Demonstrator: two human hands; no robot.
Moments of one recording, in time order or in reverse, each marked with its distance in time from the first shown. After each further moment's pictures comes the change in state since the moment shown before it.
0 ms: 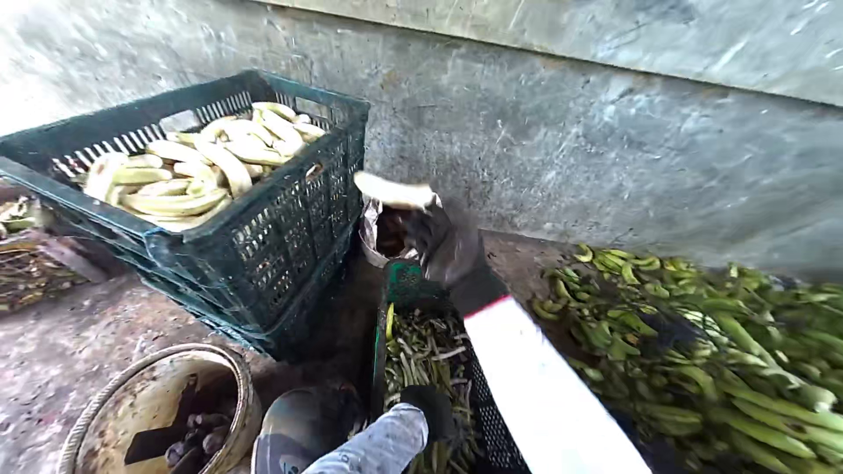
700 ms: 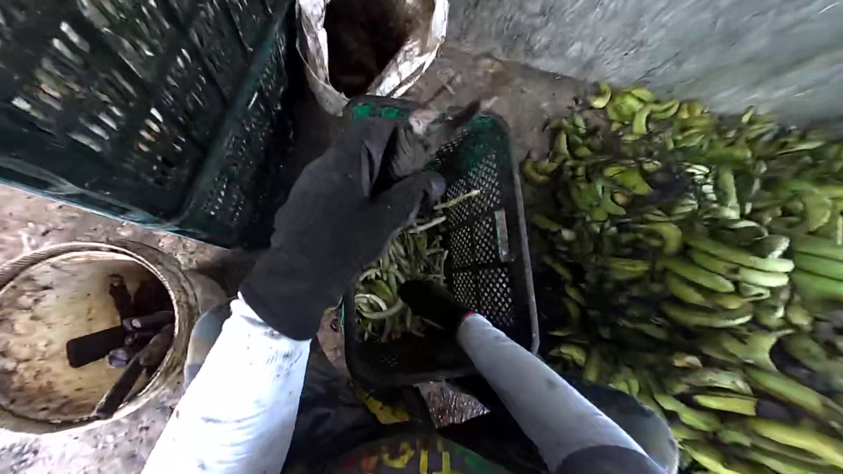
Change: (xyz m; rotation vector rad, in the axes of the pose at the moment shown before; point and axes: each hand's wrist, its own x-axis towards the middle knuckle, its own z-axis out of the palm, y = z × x) left_hand -0.074 -0.072 -0.070 -0.737 0.924 0.267; right_hand -0.165 0.182 -0.213 -1.490 -0.501 0.841
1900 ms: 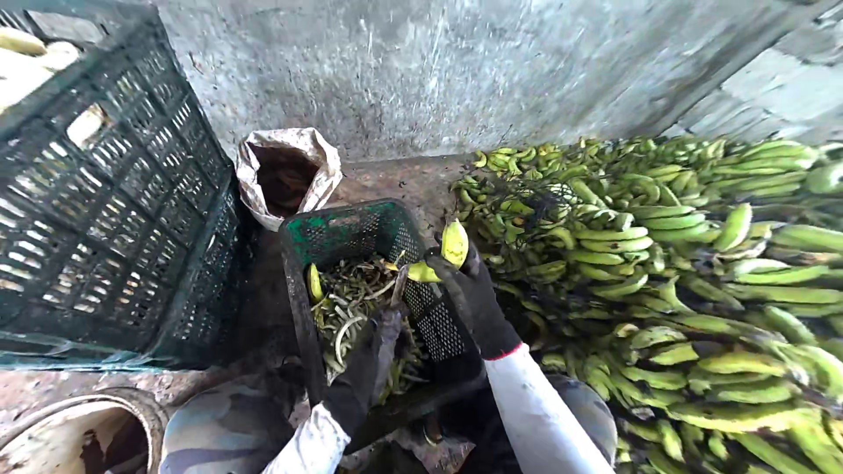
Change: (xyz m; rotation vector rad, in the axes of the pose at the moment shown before) left_hand -0.061 -0.020 0.147 -0.701 -0.324 -0.087; right_hand -0.161 -0.005 -0.106 1.142 1.127 -0.438
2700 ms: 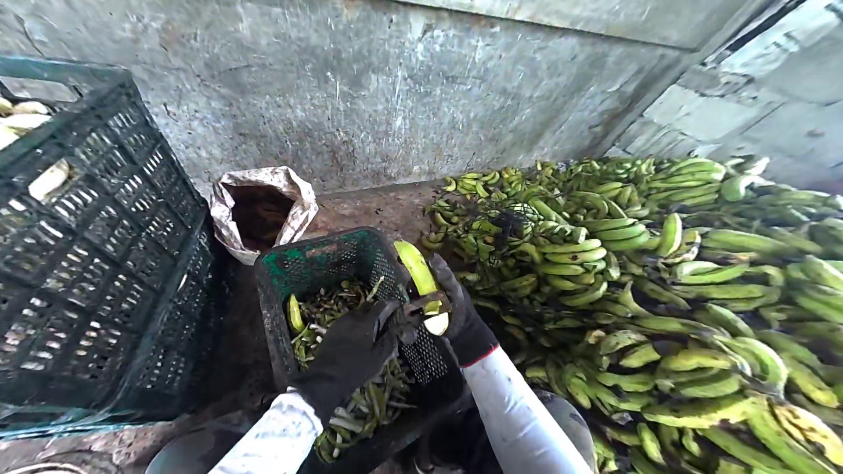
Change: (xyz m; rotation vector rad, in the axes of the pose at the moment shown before) left_hand 0.035 0.072 0.004 1.147 -0.247 0.156; right_hand 0.022 0.010 -0.026 0.743 -0.385 0.243
